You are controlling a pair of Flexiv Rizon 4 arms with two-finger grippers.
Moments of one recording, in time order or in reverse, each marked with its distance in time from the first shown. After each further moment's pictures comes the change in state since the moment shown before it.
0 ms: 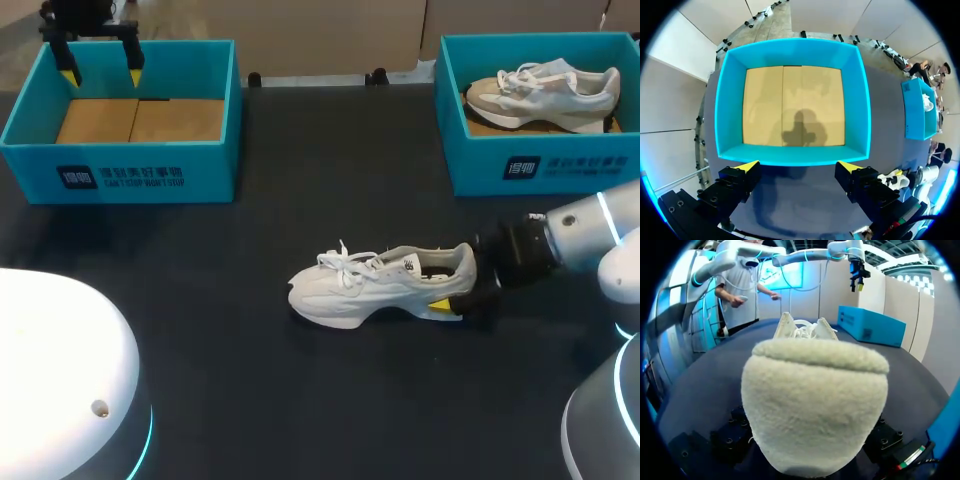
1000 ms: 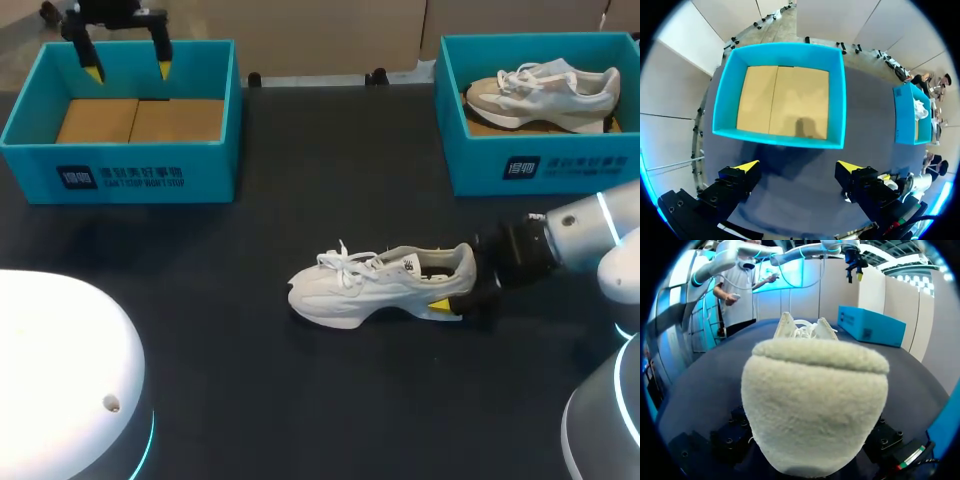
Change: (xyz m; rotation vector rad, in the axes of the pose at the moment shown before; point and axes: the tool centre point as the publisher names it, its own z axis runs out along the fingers) left arm 0.060 0.045 -0.038 0.053 0.001 -0.095; right arm 0.000 0.000 0.000 0.000 0.000 0.000
